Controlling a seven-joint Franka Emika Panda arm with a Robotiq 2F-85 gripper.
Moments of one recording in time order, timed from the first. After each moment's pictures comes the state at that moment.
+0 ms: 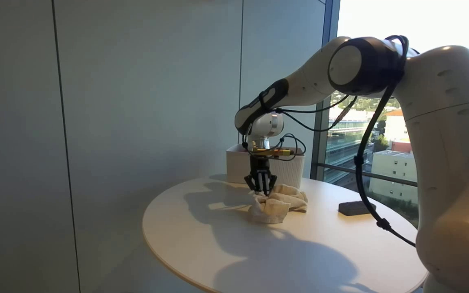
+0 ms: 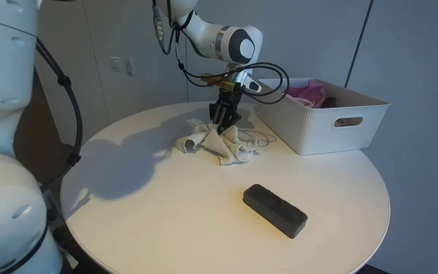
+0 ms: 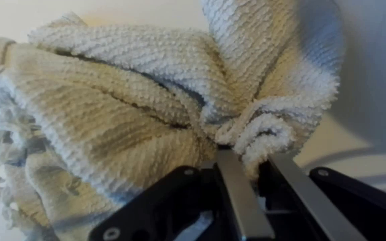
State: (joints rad) arm -0.19 0.34 -0.08 -1.75 0.09 1.72 0.06
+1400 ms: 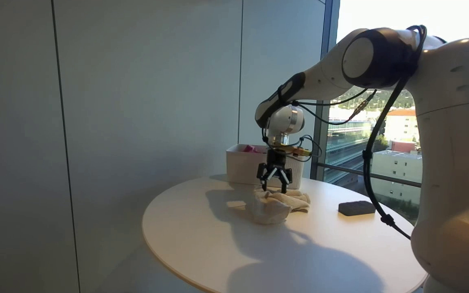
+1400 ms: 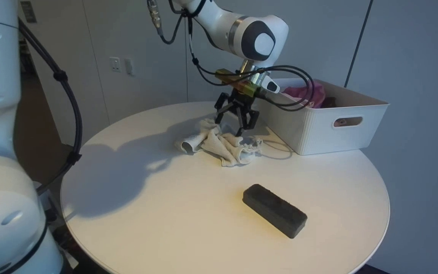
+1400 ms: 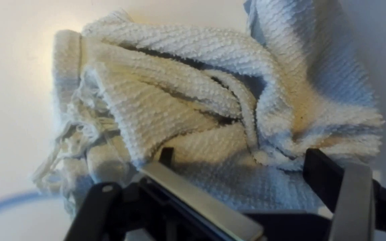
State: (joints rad) arm -0.26 0.26 -0.16 -1.82 0.22 1.75 -0.18
